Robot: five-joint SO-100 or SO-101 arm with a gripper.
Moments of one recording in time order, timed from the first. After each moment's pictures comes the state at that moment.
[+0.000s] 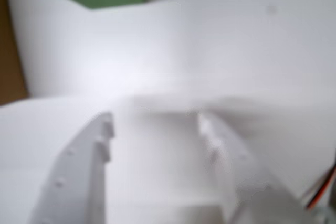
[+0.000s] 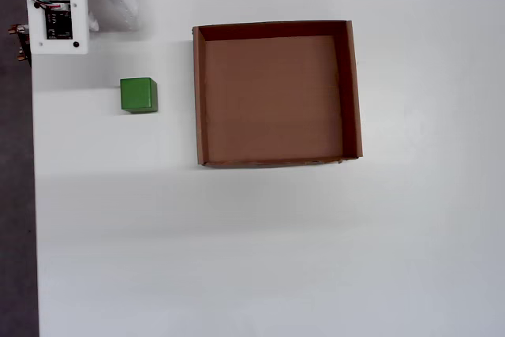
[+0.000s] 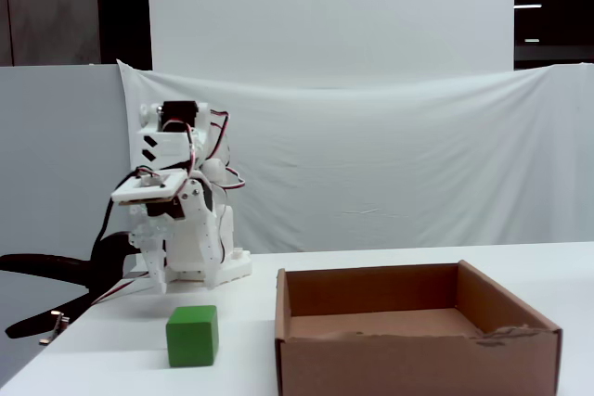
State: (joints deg) arm -7.6 182.5 170.7 72.3 -68.0
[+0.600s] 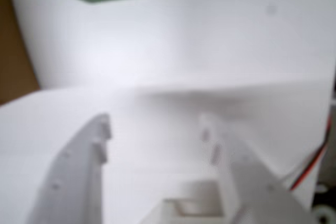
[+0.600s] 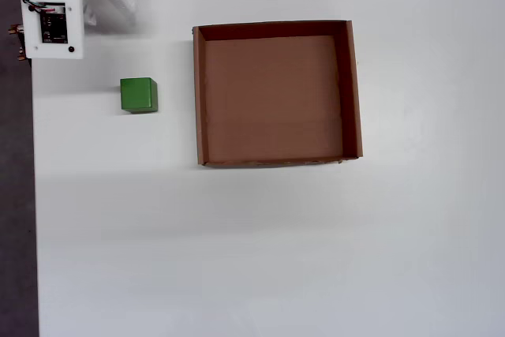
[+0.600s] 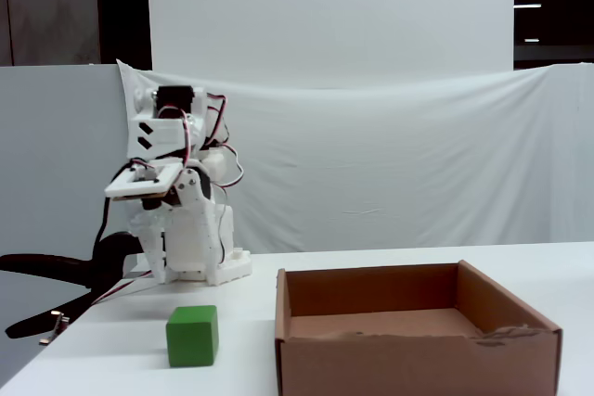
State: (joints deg) arm -7.0 164.0 158.5 65.8 -67.2
